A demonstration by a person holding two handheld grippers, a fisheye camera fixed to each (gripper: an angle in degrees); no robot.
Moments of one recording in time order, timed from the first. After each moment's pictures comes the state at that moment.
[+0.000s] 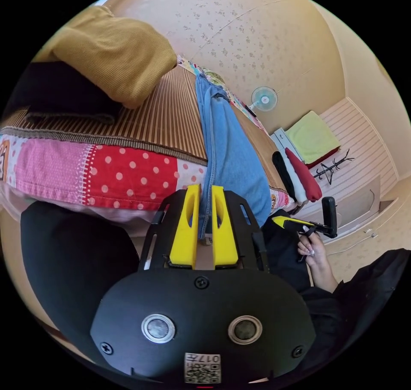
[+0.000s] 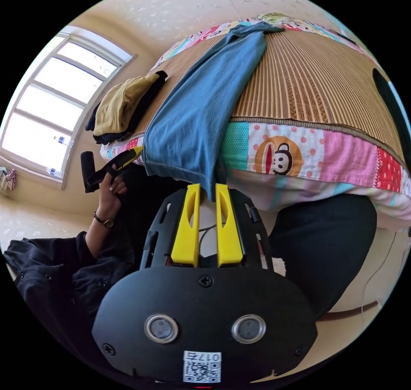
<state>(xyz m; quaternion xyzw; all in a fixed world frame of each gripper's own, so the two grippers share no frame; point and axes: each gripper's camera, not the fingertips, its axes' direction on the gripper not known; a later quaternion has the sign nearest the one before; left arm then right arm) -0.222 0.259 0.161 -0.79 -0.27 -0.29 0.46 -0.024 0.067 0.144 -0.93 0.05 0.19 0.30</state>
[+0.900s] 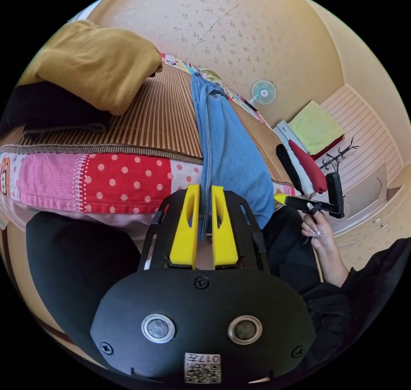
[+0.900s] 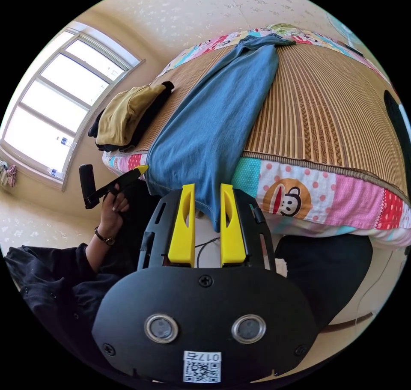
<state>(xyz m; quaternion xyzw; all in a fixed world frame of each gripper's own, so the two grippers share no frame) -0.215 0.267 0.168 -0.81 -0.26 -0.26 0.45 -0.025 0.096 0.148 -0.93 0.03 0.19 0.30</state>
